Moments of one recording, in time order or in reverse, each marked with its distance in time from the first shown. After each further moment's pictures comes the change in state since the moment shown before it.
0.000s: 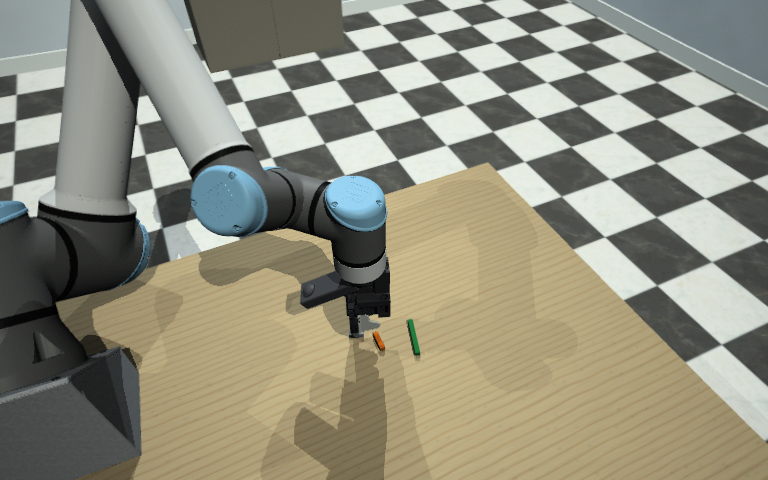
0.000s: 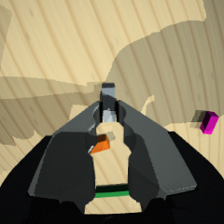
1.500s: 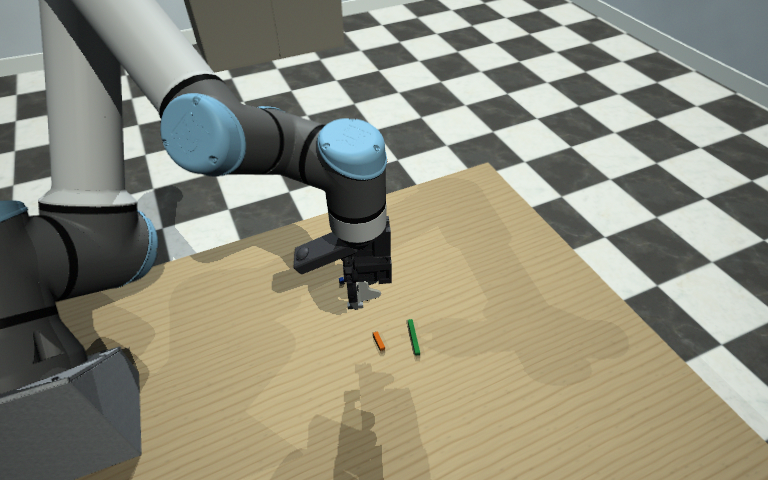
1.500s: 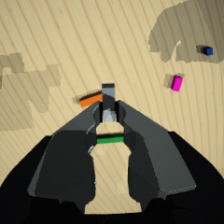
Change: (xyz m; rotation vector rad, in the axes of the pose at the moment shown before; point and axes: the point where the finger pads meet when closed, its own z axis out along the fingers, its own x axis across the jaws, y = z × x) arm 0.000 0.002 -0.101 -0.007 -0.001 -0.001
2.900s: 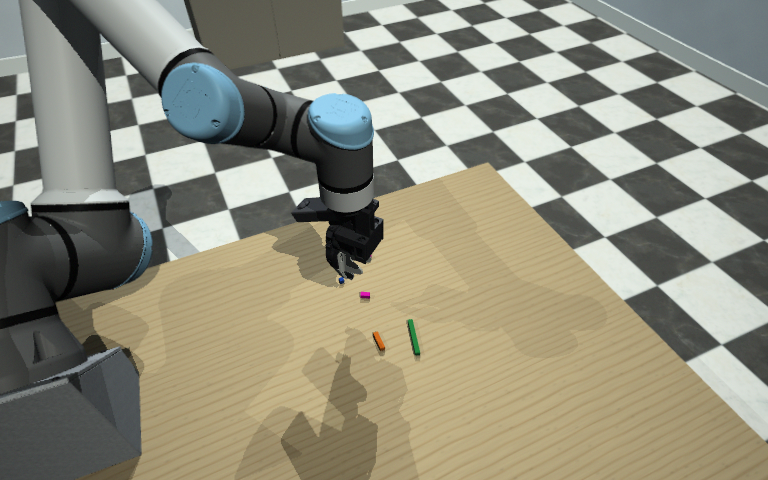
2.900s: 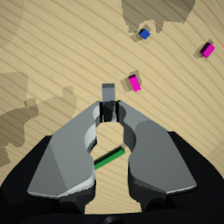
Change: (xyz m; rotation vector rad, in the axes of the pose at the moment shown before) arm 0.077 -0.014 -0.001 0.010 0.003 0.561
